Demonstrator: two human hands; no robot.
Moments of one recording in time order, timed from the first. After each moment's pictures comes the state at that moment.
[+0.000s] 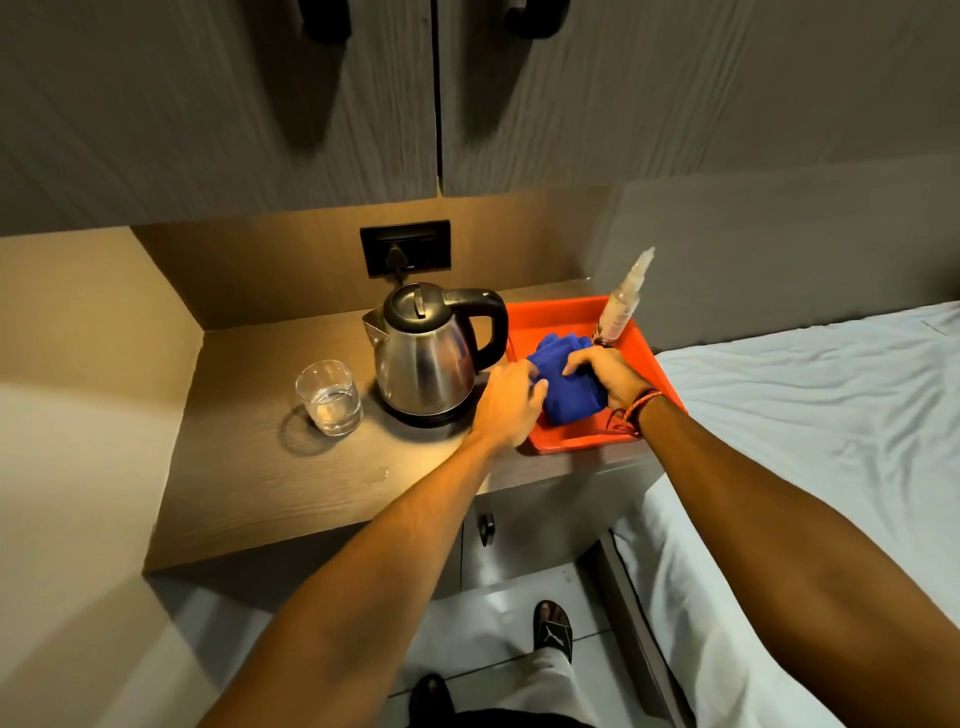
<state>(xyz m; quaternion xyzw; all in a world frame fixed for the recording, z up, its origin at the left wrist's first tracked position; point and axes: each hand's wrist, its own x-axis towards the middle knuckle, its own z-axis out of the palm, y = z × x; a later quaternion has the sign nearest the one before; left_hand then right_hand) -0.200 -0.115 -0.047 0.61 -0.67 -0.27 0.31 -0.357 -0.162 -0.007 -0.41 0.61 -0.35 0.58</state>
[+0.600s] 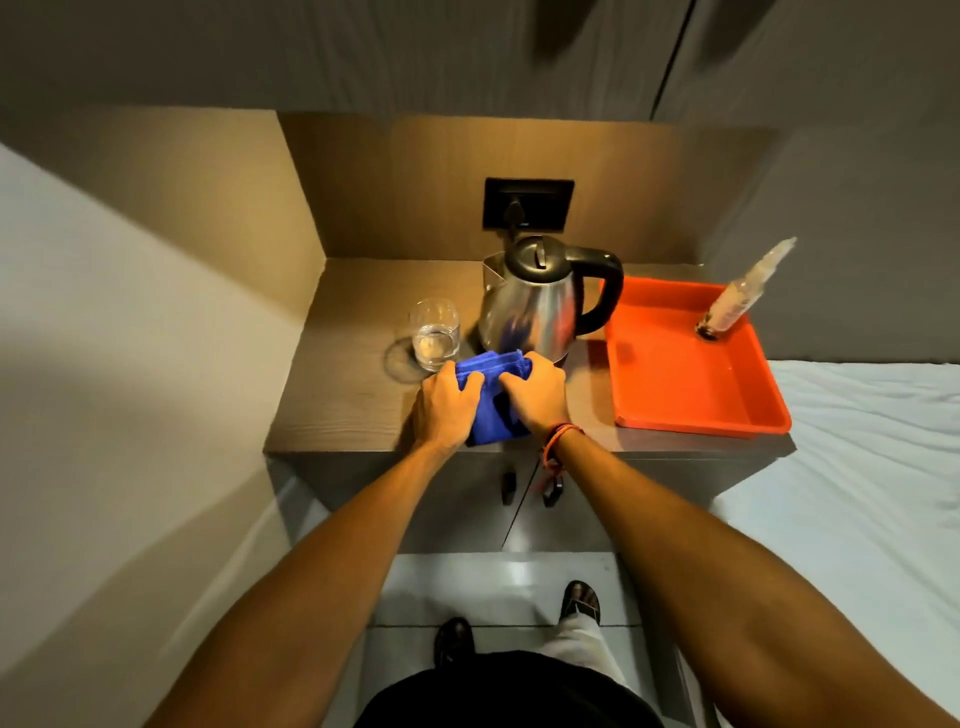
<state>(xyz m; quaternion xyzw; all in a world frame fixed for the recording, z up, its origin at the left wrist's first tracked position) -0.042 -0.003 -0.063 0.81 -0.42 -0.23 0.35 -0.166 -0.054 -0.048 -0.63 0.58 -0.31 0.41</state>
